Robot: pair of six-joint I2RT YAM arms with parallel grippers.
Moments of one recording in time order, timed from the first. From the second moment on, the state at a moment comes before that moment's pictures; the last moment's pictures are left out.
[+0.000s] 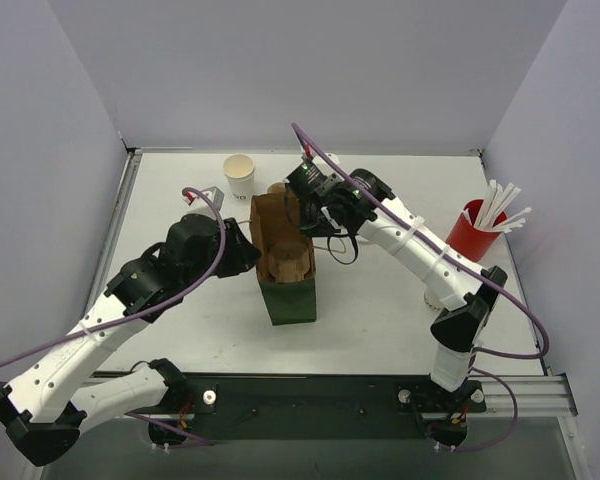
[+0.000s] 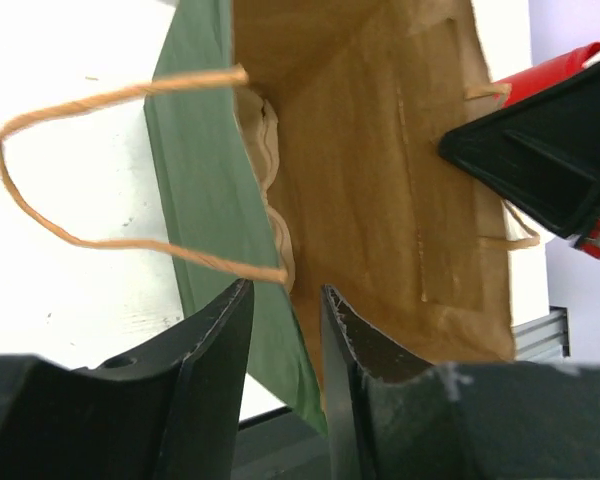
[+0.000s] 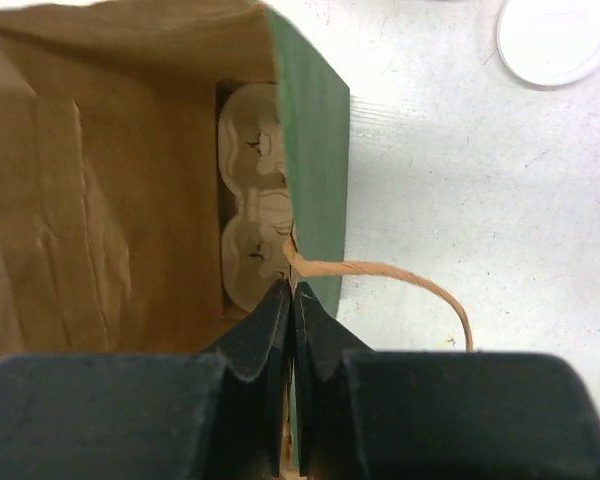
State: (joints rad) left arm -0.74 0.97 1.11 -0.70 -0.21 -0.81; right arm 0.89 1.78 1.99 -1.21 0.35 0.71
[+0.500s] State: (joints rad) left arm -0.73 1.11 1.39 -0.80 -0.18 -0.62; right arm 0.89 1.79 2.03 -1.23 0.36 0.71
